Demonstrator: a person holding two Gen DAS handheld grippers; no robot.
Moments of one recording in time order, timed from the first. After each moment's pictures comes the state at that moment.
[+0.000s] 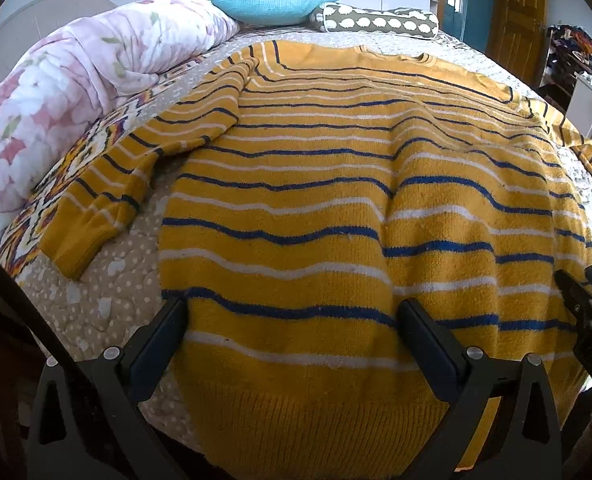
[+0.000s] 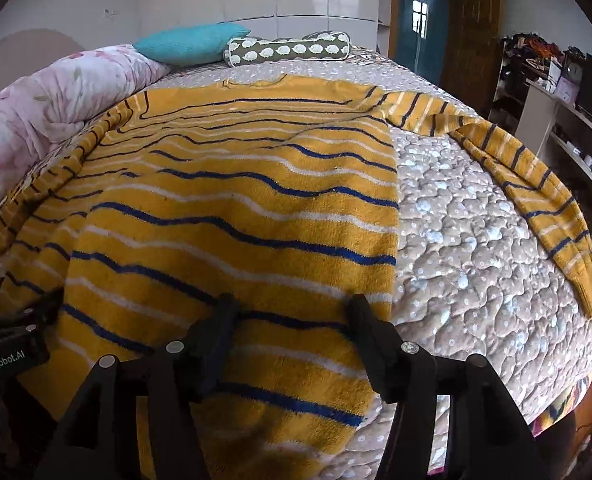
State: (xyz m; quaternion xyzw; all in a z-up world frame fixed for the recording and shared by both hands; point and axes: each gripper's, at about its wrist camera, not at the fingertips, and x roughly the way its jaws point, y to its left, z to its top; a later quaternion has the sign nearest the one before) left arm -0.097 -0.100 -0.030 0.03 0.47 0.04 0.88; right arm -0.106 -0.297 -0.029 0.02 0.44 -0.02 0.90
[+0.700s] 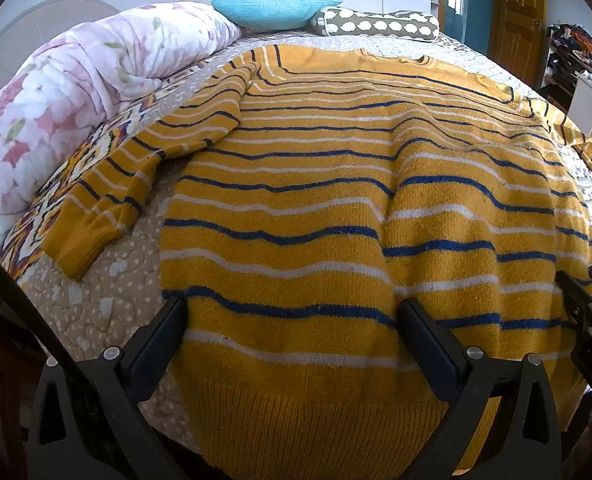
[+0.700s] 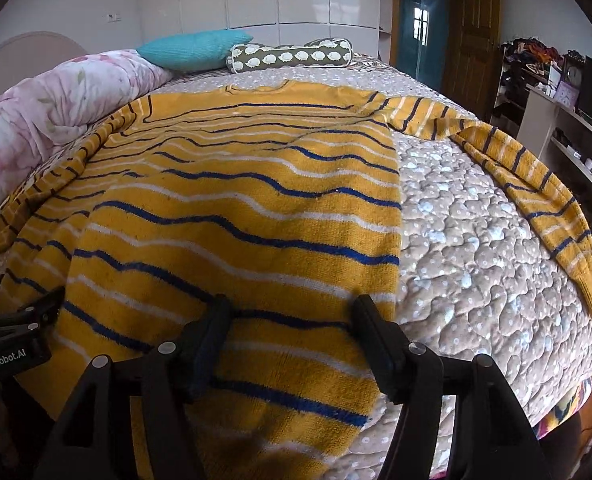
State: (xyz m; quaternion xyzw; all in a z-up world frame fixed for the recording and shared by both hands) left arm -0.100 -0.104 -0.029 0.04 0.46 0.05 0.88; right arm -0.111 -0.294 -0.032 0.02 0.42 -0.02 0.91
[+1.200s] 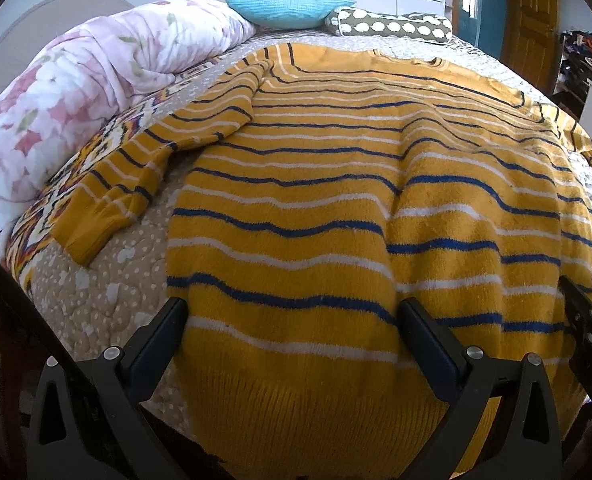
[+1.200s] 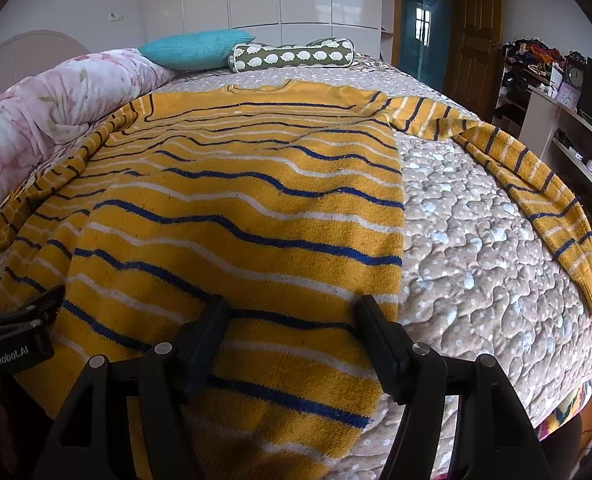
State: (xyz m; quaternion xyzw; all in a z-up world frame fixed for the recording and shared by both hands) left arm -0.105 -0.106 -0.029 0.03 0.47 0.07 0.88; right arm -0.110 -0.296 -0.033 0.02 0.42 -0.01 0.91
